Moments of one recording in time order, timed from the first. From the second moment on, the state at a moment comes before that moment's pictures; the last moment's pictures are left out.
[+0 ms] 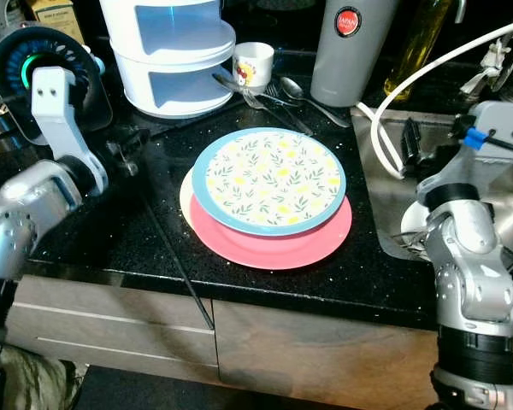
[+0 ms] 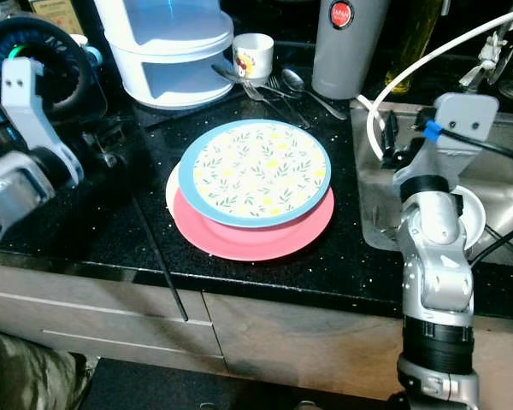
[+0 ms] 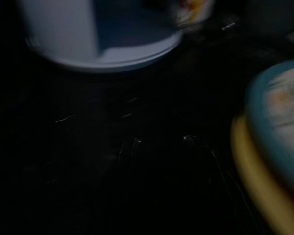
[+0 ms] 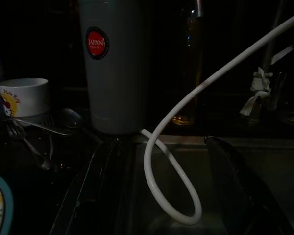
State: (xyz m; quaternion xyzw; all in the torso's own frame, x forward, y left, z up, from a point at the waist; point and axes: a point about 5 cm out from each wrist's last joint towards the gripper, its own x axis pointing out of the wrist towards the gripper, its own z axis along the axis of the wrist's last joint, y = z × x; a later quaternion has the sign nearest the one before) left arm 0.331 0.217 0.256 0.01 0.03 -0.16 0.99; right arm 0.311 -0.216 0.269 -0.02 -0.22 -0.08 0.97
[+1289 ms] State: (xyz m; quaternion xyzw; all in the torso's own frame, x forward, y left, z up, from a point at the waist) left arm 0.316 0.193 0.254 0.12 -0.12 -0.06 0.98; right arm 0.317 -0.203 0.270 -0.03 -0.22 -0.05 0.97
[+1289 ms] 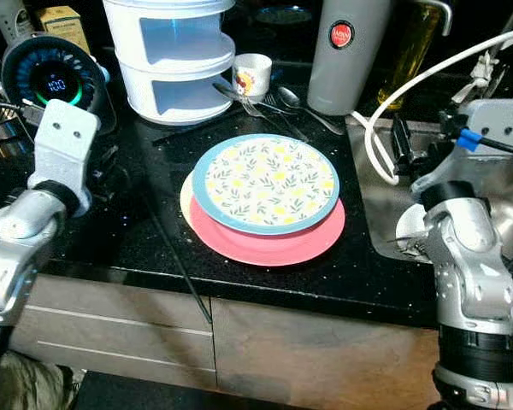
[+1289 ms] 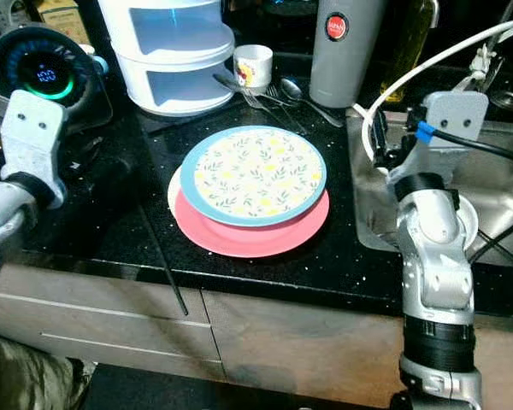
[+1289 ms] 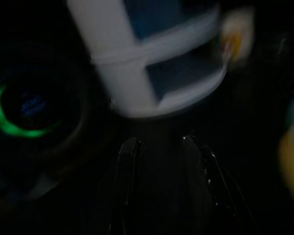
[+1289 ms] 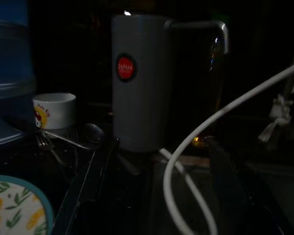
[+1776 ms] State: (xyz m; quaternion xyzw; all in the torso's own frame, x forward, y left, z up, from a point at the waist) left arm 0.327 0.164 0.286 0.06 -0.19 -0.12 0.97; right arm 0.307 -0.241 0.259 -0.11 -0.19 -0.16 0.96
